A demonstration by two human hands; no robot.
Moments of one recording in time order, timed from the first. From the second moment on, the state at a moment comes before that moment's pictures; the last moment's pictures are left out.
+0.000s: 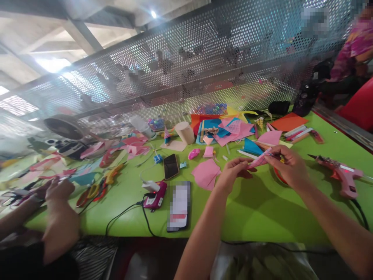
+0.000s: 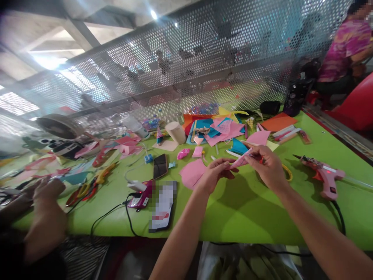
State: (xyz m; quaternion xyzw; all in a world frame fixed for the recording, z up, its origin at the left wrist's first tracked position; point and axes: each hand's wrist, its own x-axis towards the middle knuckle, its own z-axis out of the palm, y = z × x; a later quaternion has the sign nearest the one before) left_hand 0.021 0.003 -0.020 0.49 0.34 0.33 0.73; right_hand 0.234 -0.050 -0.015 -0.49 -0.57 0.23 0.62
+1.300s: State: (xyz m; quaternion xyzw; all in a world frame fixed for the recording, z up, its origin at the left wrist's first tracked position) left_hand 0.027 0.002 -0.025 0.53 0.32 0.33 0.71; right_hand 0.231 -0.052 -0.010 -0.54 -0.59 0.06 0.60
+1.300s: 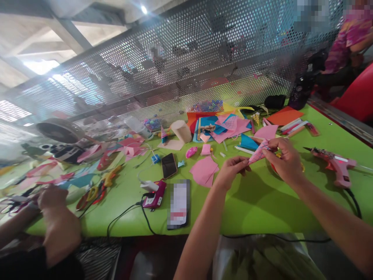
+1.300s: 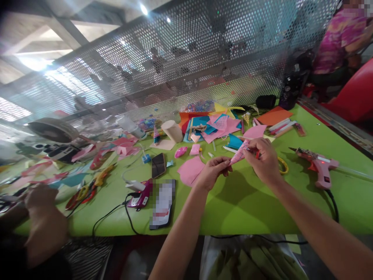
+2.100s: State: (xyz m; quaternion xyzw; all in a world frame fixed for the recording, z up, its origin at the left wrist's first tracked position) left_hand 0.033 0.003 -0.031 0.60 0.37 0.38 0.60; right_hand 0.227 -0.053 -0.007 -0.52 -0.55 0.11 0.64
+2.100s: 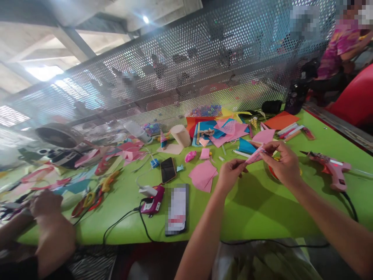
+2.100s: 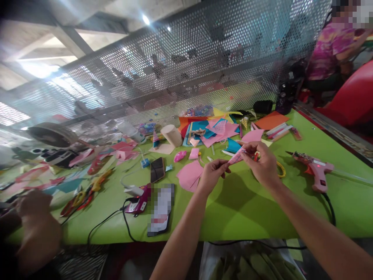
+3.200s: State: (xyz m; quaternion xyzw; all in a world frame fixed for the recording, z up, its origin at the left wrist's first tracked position) left_hand 0.026 0.003 -0.030 0.64 0.34 0.34 0.60; right_hand 0.239 -0.045 -0.023 -0.48 -0.55 0.14 0.67
